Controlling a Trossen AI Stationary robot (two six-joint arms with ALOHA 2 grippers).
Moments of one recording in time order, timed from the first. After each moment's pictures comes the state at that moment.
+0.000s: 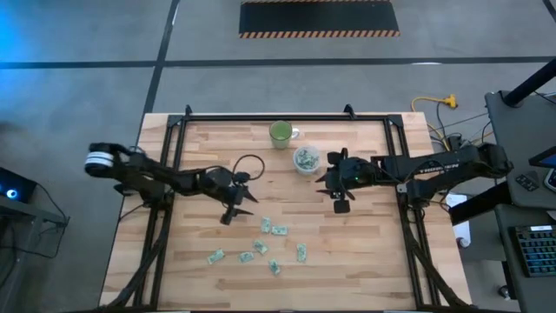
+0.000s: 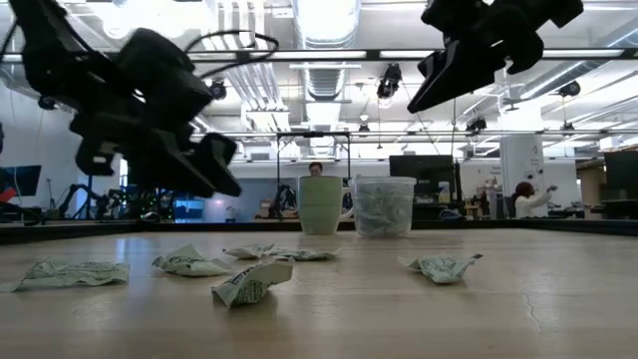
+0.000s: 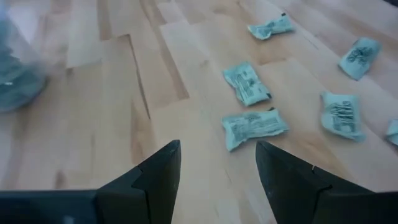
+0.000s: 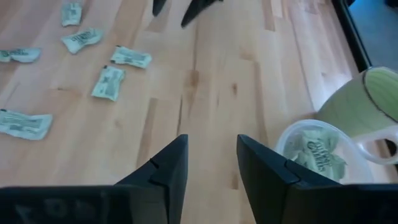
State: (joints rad) left arm 0.05 1.40 0.35 0.52 0.29 0.28; right arm 0.02 1.19 0.78 -0.28 0.08 -0.16
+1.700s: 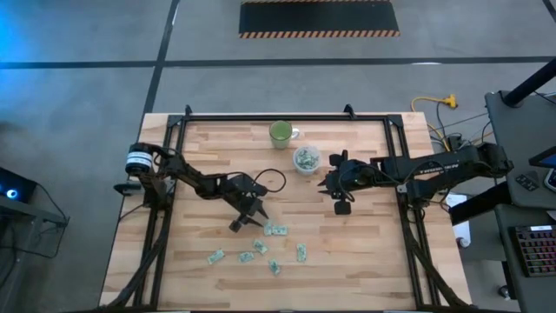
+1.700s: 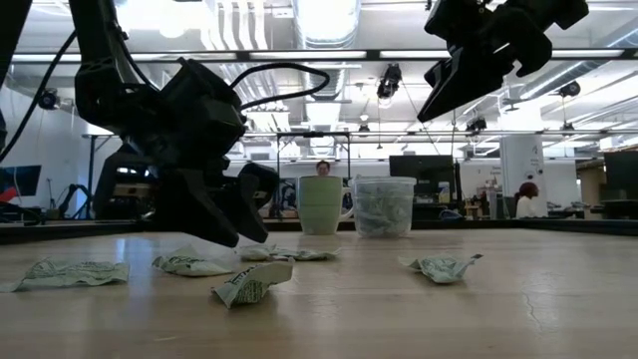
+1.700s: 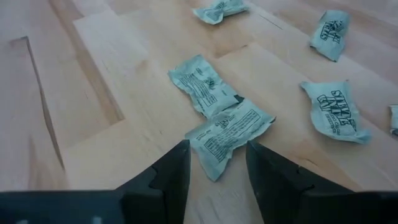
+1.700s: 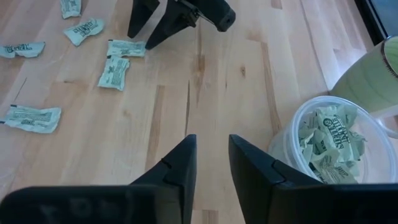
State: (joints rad) left arm 0.03 1.76 0.53 0.62 0.49 0.40; right arm 0.04 1.19 0.76 -0.32 0.08 -0.08
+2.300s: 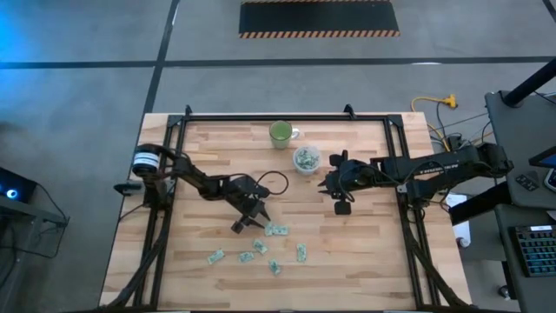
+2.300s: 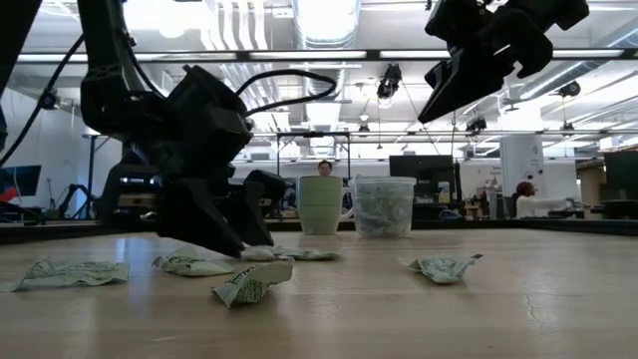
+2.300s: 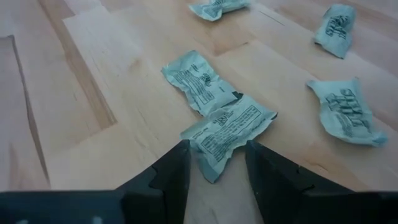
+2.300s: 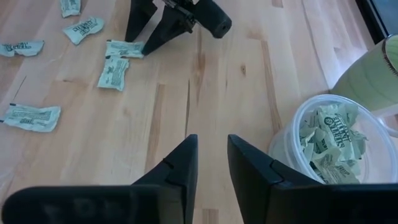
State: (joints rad) left arm 0.02 1.83 0.55 0.66 0.50 0.41; right arm 0.04 1.19 0.76 -0.32 0.08 -0.08
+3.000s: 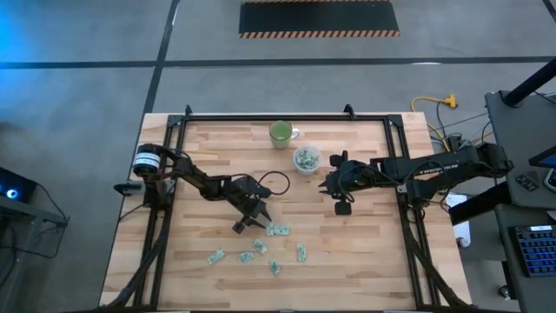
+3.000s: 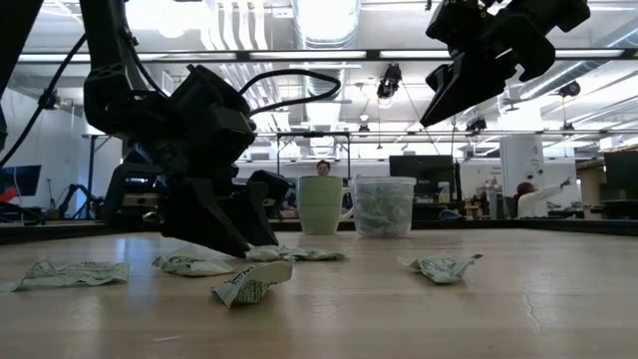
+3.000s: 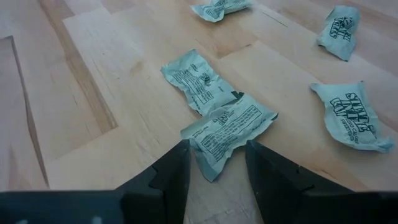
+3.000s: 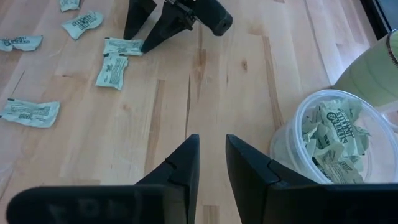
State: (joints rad) left arm 0.02 1.84 0.57 0.65 0.49 0.40; right arm 0.04 1.19 0.75 -0.32 0.08 -0.08
